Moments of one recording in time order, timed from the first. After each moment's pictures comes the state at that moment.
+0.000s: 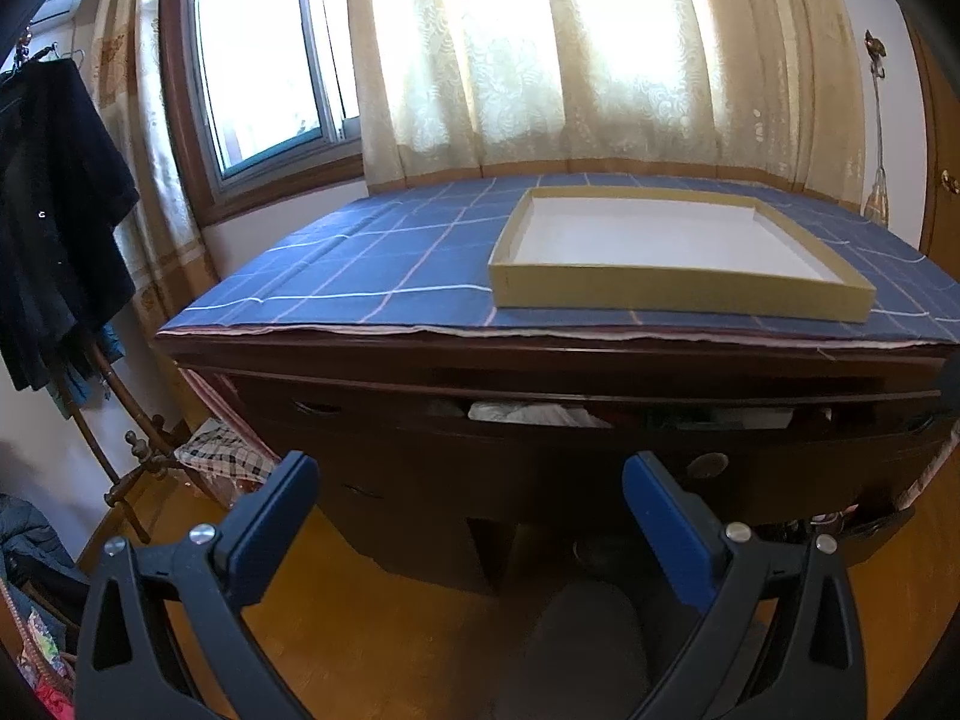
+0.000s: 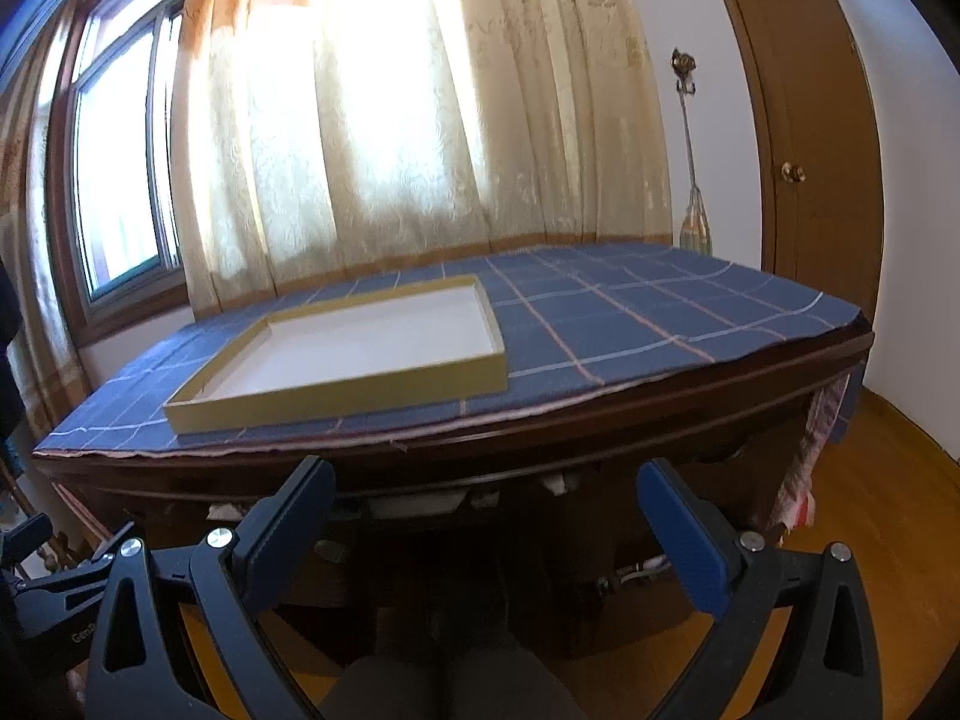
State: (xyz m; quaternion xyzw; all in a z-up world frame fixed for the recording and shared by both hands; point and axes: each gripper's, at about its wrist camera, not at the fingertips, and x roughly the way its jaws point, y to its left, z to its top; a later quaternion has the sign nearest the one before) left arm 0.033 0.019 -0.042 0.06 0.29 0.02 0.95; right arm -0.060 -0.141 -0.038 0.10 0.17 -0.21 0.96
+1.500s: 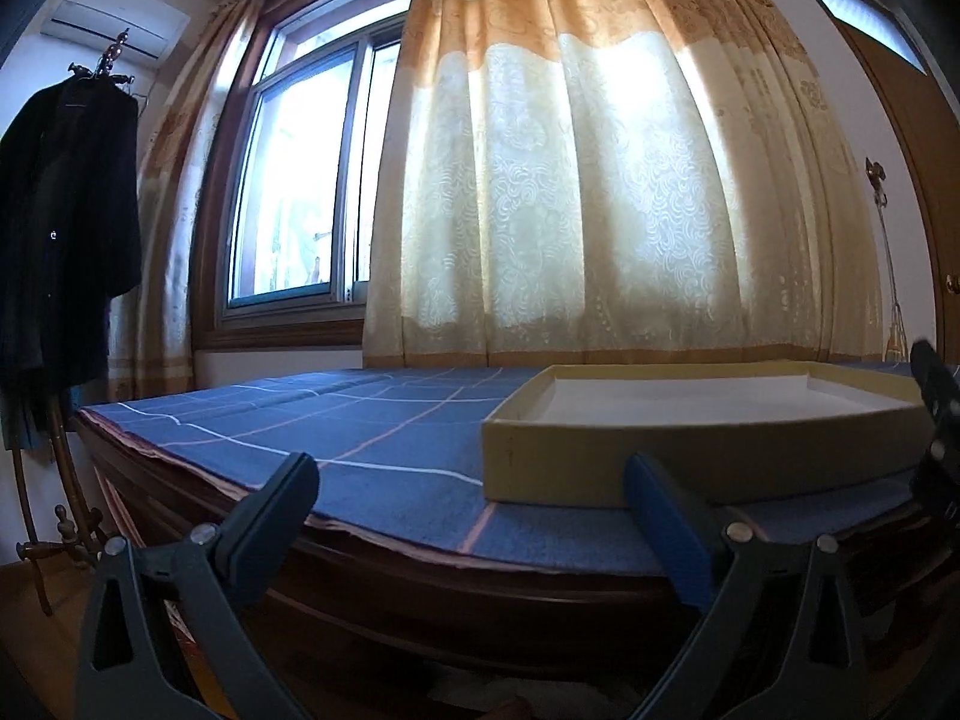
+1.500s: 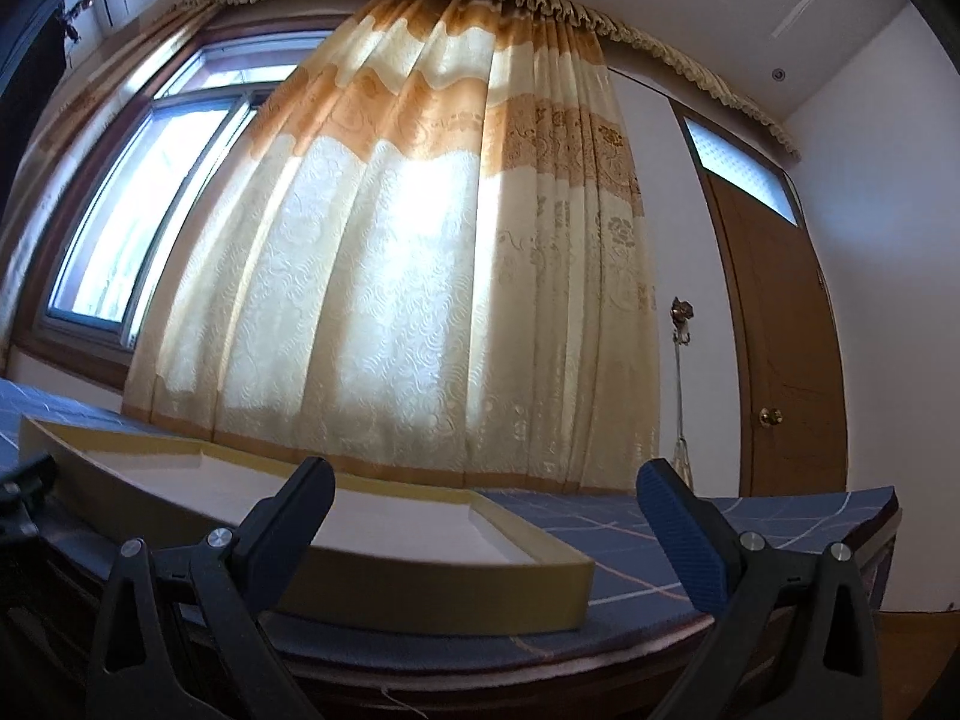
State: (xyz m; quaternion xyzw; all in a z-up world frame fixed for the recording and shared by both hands) left arm 0.125 0.025 -0.096 0.00 0.01 0.01 1.00; right arm 0.057 -0.111 -0.100 -0.09 -0.13 -0.29 0.94
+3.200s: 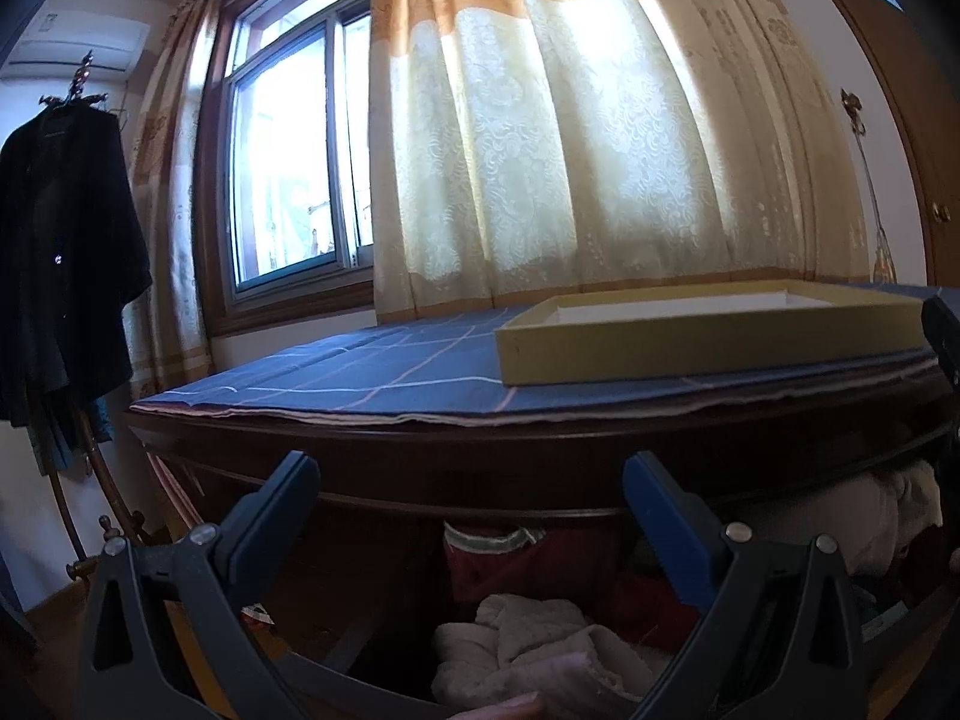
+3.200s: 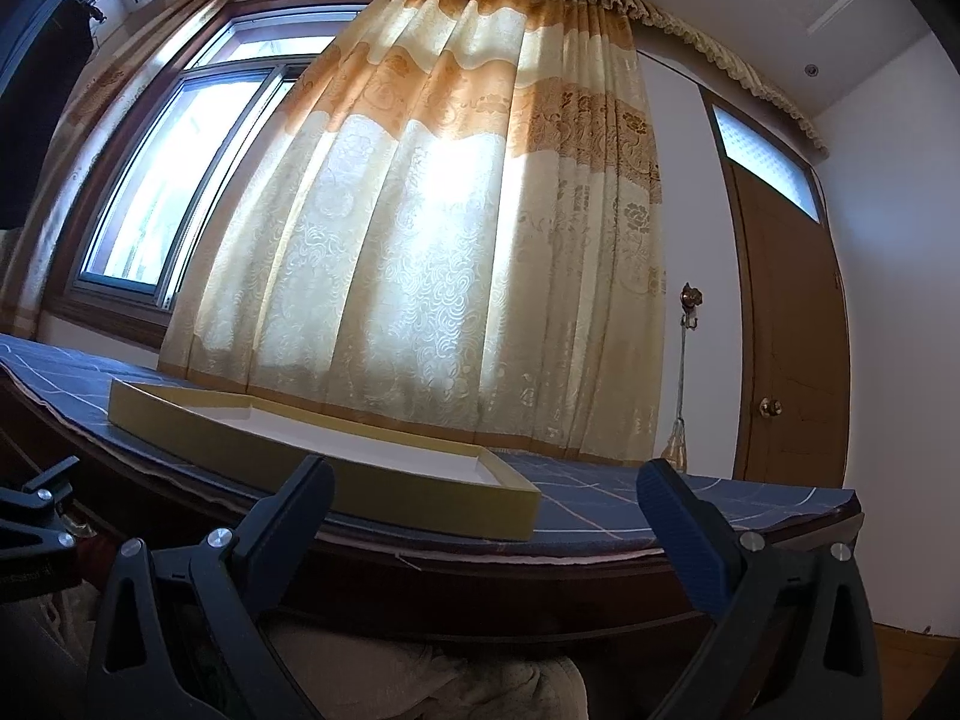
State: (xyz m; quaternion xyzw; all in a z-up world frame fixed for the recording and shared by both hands) left arm 0.069 0.027 -0.103 0.06 0.09 0.02 0.99; right arm -0.008 -0.089 -0.103 -0.11 -0.07 -0.27 0.96
